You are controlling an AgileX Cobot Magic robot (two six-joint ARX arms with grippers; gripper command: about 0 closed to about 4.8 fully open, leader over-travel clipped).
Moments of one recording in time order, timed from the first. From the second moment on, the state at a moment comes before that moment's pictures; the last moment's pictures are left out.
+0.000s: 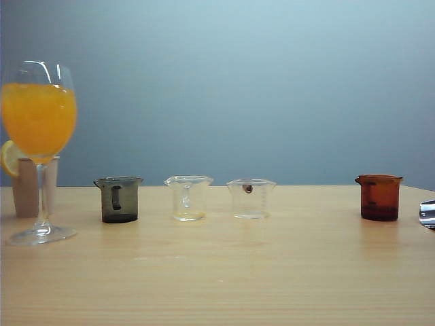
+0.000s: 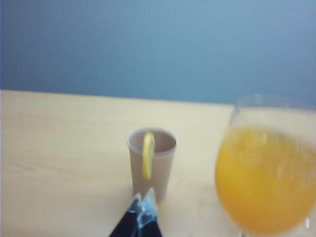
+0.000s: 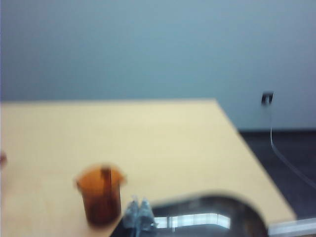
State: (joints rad) left arm -0.02 0.00 0.07 0.02 -0.01 -0.04; right arm 0.07 0.00 0.08 0.01 0.11 0.00
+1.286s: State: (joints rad) left arm -0.31 0.54 0.81 -0.30 0.01 -0.08; right arm 0.10 0.87 0.36 0.48 0.07 0.04
